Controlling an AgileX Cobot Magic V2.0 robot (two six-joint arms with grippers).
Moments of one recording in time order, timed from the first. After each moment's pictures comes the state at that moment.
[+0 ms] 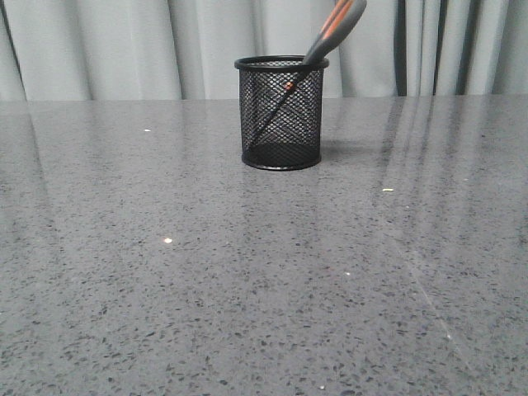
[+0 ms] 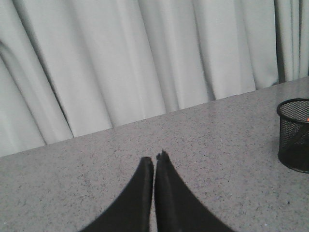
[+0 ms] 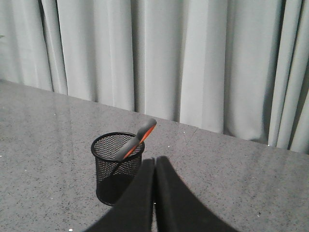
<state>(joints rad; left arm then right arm) -0.02 0.33 -0.48 -0.66 0.31 0.81 0.37 0.42 -0.51 0.09 0.14 -0.17</state>
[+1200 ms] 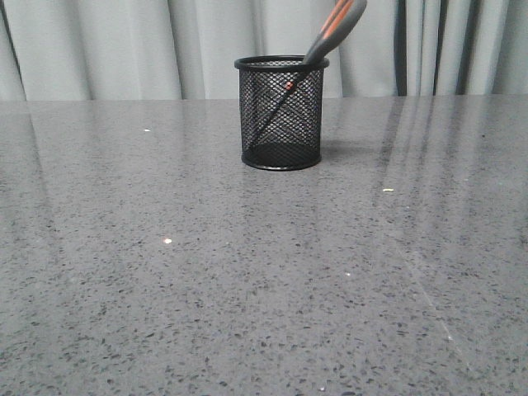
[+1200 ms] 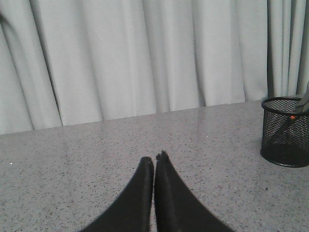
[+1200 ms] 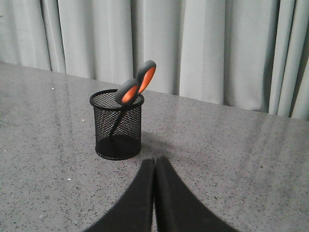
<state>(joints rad) -0.02 0.03 -0.23 -0.78 0.29 0.81 0.37 0.22 -0.25 0.09 0.09 -0.17</state>
